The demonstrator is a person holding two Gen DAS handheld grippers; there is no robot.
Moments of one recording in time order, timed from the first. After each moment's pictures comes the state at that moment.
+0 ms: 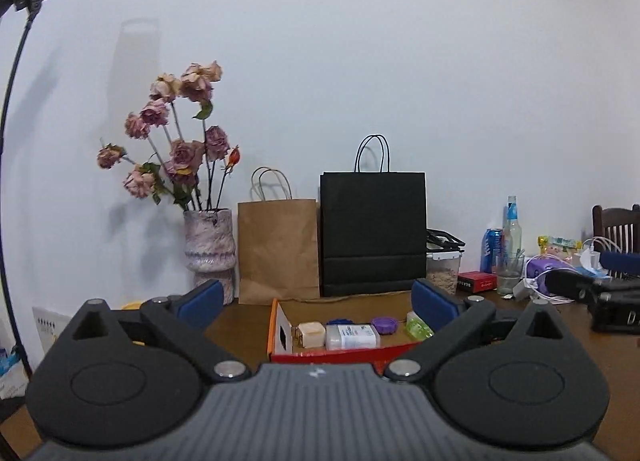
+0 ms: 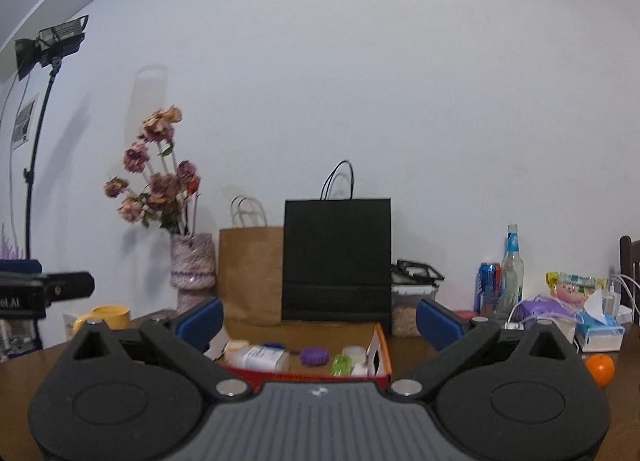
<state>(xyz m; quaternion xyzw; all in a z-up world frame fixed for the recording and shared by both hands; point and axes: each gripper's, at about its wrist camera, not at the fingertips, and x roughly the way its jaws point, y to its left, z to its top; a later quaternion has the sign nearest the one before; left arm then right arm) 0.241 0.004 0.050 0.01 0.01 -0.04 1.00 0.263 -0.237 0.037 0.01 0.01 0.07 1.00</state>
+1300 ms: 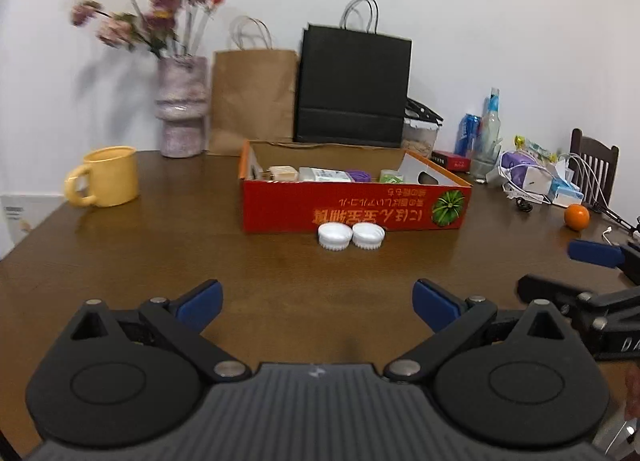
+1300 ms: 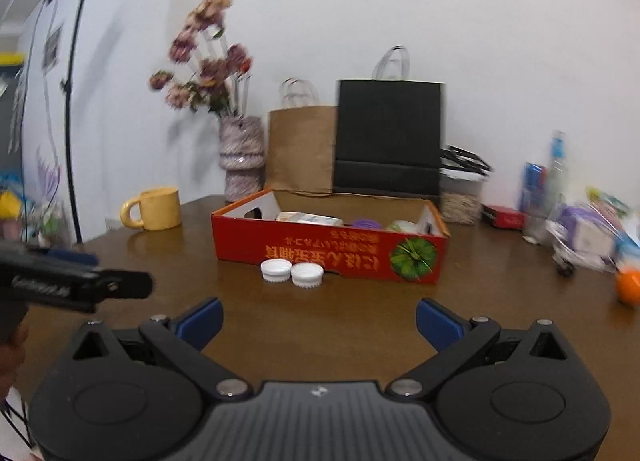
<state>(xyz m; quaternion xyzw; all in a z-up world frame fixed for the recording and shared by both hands) 0.281 0.022 -0.022 -0.02 0.21 -0.10 0.97 0.264 -0.203 -0.026 -0.03 0.17 0.14 0.97</state>
